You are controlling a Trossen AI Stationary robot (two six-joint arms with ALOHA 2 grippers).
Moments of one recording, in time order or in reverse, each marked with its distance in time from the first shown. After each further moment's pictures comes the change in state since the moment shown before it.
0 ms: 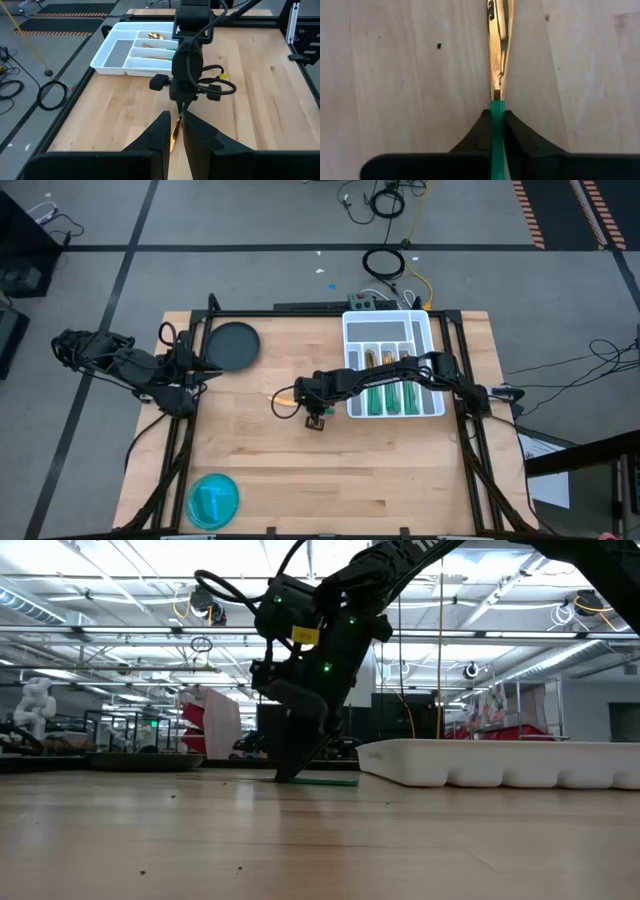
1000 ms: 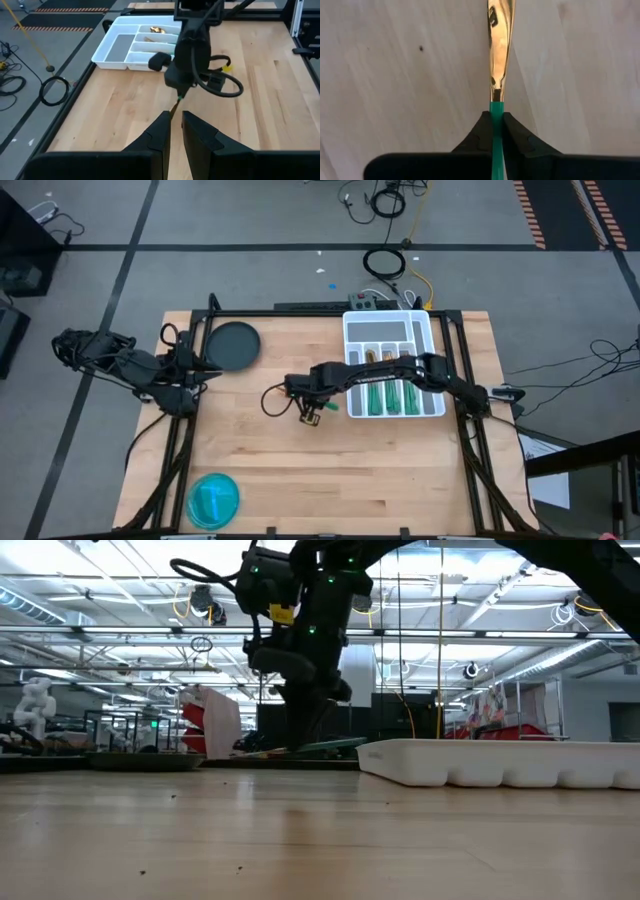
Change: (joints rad) left arm 0.000 0.000 0.000 -0.031 0.000 -0.011; right arm -0.008 0.015 0.343 -0.394 0.098 0.151
